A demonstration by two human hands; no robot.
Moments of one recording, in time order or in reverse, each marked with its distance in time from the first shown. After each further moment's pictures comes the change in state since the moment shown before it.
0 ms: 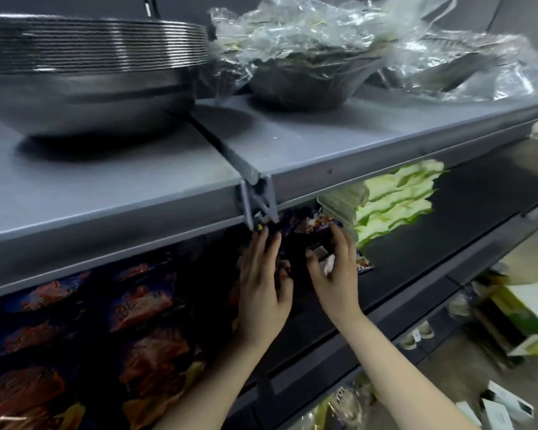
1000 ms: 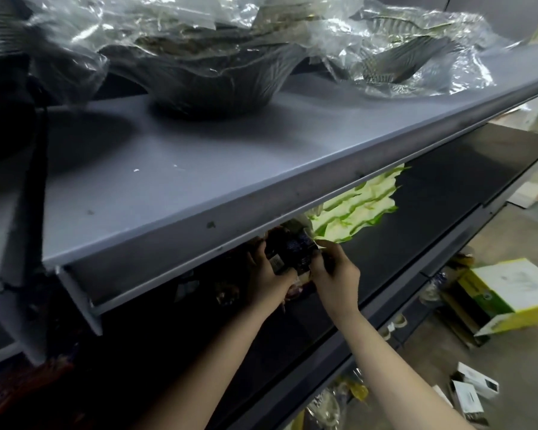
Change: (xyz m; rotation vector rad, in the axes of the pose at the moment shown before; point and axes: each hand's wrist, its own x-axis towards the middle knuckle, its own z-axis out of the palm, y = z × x) left_hand 0.076 0.021 0.119 -0.332 -0.420 -0.683; right_hand 0.052 0.089 -0.048 -0.100 0.099 0.274
